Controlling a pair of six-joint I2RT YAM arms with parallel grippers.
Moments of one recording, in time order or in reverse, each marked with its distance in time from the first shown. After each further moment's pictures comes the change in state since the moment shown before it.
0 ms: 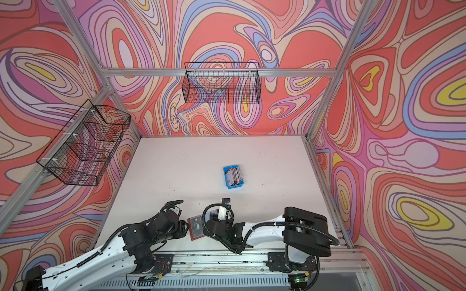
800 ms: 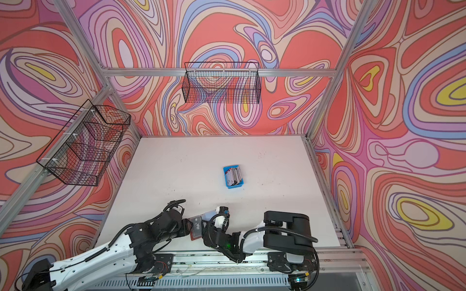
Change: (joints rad) left arm -0.001 0.051 -0.030 0.129 0.002 -0.032; right arm 0.076 0.128 -0.110 0.461 -0.018 0.172
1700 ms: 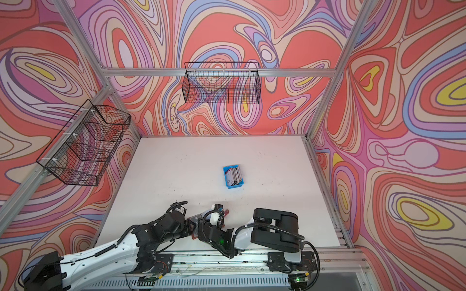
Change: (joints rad) left arm -0.001 0.111 -0.091 0.222 0.044 -0.063; right arm -0.040 0.159 0.107 0.022 -0.073 -0.013
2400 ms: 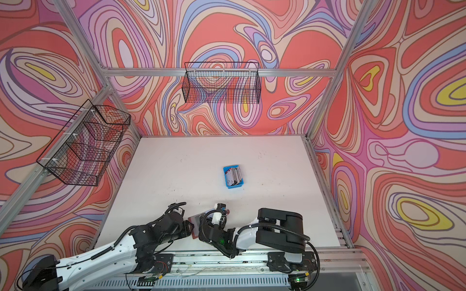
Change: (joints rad) left arm 0.000 -0.055 0.000 -0.075 -0.019 -0.008; right arm -0.003 -0.044 -0.006 -0.085 0.063 -0.002
